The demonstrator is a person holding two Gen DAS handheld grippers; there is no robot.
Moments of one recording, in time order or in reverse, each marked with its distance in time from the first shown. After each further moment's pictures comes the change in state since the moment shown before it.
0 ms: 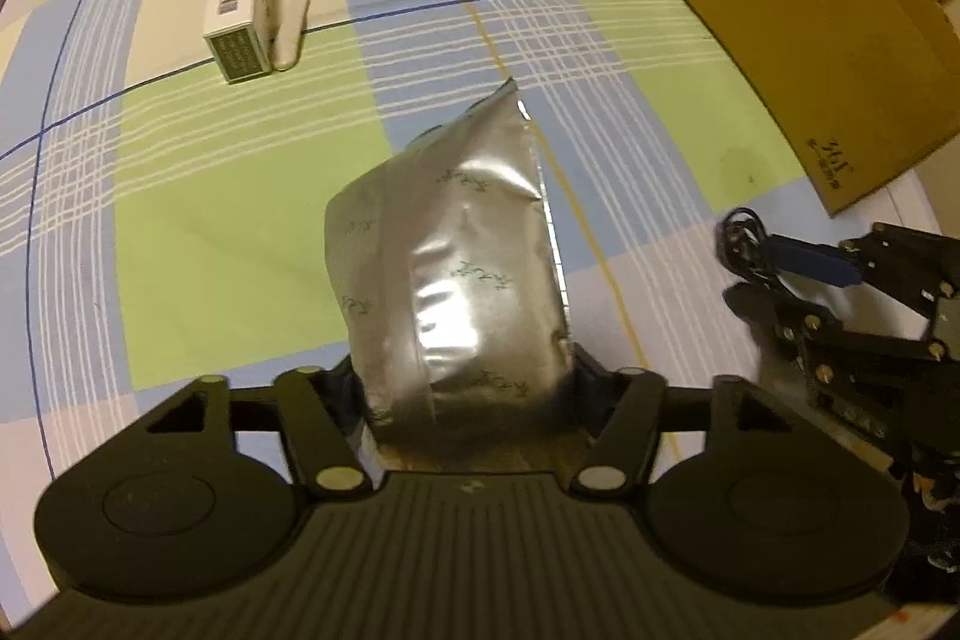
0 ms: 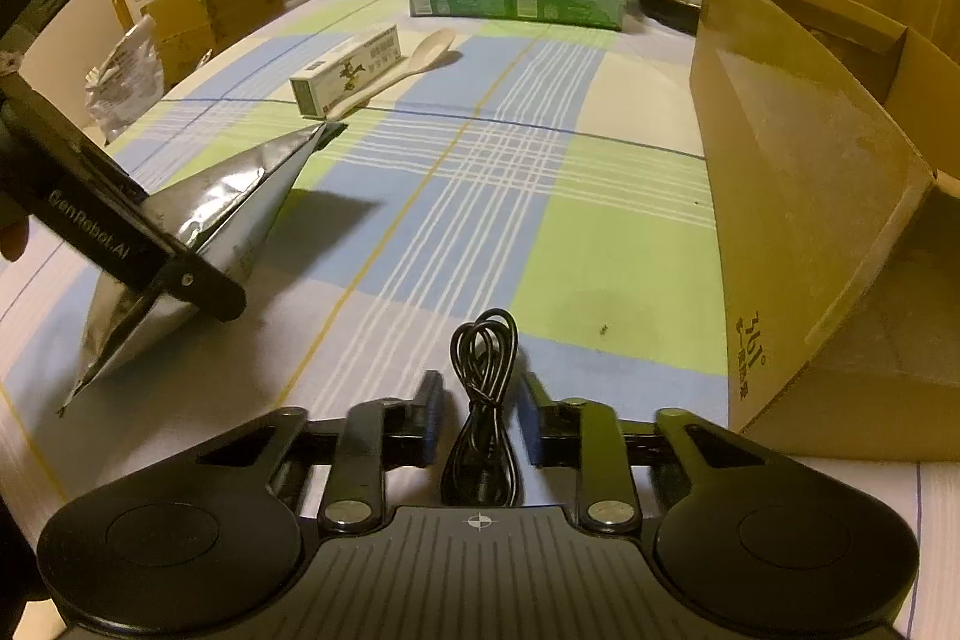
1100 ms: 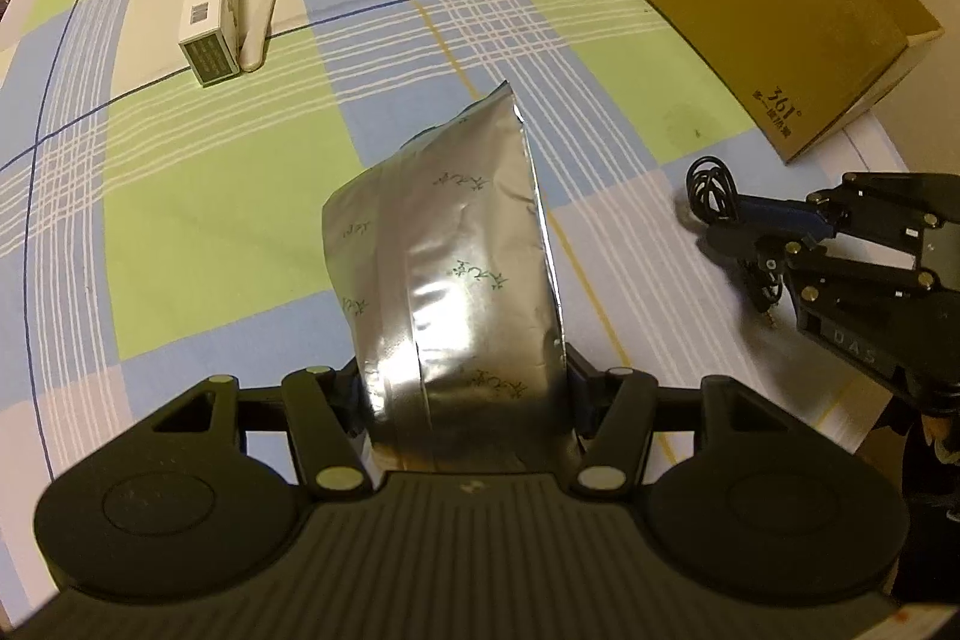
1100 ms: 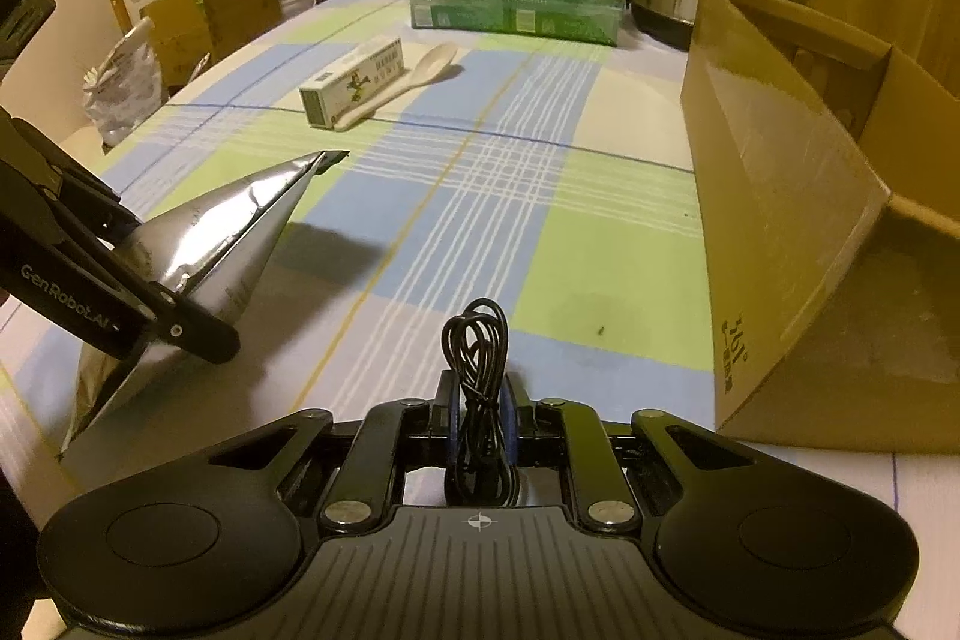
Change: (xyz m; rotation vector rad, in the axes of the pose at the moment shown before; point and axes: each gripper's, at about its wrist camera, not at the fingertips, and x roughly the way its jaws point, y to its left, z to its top) left arm -0.017 -0.018 -0.022 0.067 -0.041 -0.009; right arm -0.018 0.012 0.000 -0.013 -0.020 -0.033
